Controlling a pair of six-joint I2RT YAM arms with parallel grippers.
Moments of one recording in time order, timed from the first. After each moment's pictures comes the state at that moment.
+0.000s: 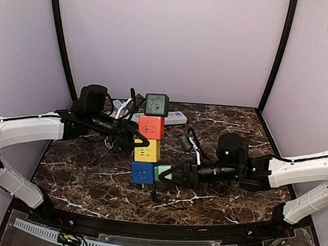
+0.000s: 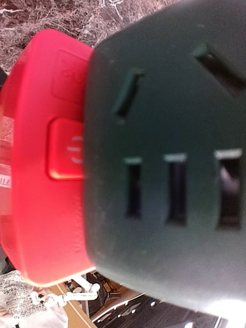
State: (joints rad) left arm -0.67 1.38 0.97 0.06 1.12 -0.36; right arm 1.15 1.29 0.70 0.33 -0.42 0.66
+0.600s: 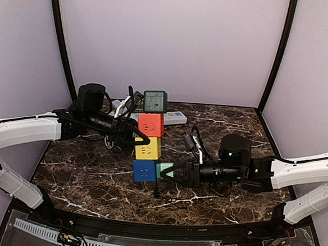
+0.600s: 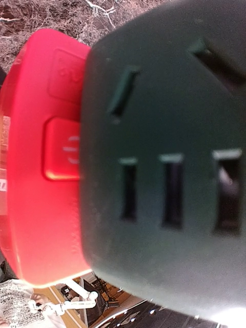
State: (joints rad) left arm -0.67 1.36 0.97 0.05 1.06 -0.34; right arm 1.16 1.26 0.67 0.35 -0.35 0.68
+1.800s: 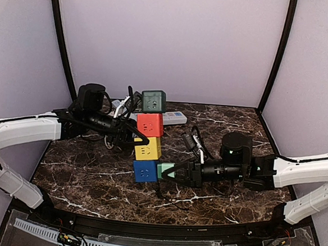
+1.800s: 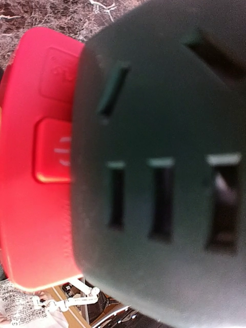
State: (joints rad) left arm -0.66 1.36 0.97 0.03 1.08 -0.32; right arm 1.15 1.25 0.70 0.28 -0.38 0.65
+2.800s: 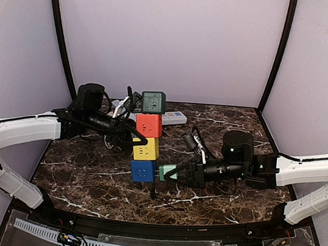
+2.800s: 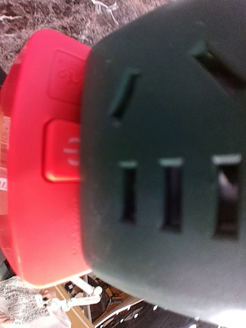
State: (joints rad) left arm -0.65 1.35 0.97 0.04 1.10 -0.32; right arm 1.14 1.22 0.70 0.22 -0.41 0.62
